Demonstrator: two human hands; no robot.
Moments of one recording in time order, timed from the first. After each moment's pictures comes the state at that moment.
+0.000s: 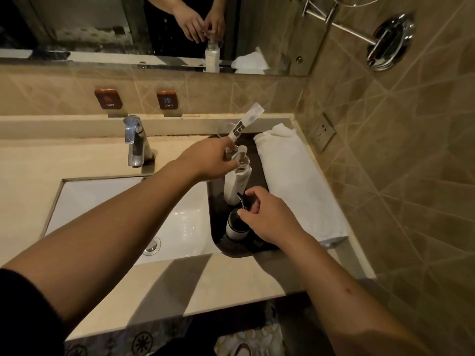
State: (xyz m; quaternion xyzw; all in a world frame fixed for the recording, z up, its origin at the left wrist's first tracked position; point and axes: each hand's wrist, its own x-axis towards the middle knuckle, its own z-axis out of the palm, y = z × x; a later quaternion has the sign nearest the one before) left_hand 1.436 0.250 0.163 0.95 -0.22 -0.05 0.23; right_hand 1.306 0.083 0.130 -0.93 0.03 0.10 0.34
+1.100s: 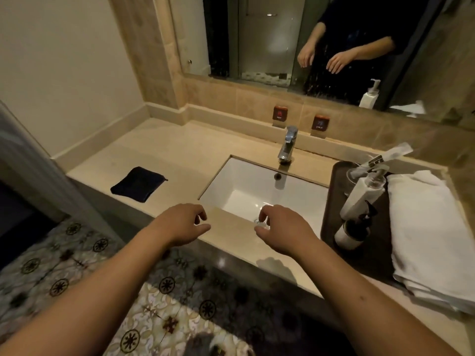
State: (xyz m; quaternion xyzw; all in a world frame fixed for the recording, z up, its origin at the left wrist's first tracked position) left_hand 1.095 0.512 0.147 0.97 0.15 -0.11 0.19; right_hand 1.202 0.274 0.136 -0.93 -0.31 0.10 0.16
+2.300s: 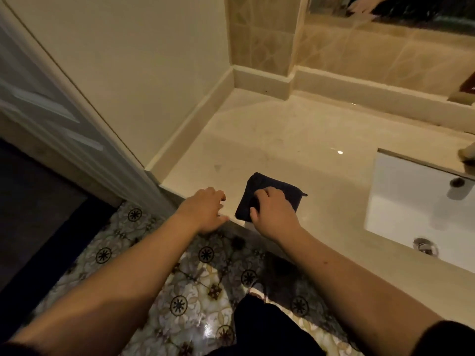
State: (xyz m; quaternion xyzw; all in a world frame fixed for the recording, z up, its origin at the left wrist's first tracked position) left_hand 1.111 0.989 0.046 0.97 0.12 -0.19 0.11; right_hand 1.194 0.810 0.005 -0.93 -0.31 0.13 0.15
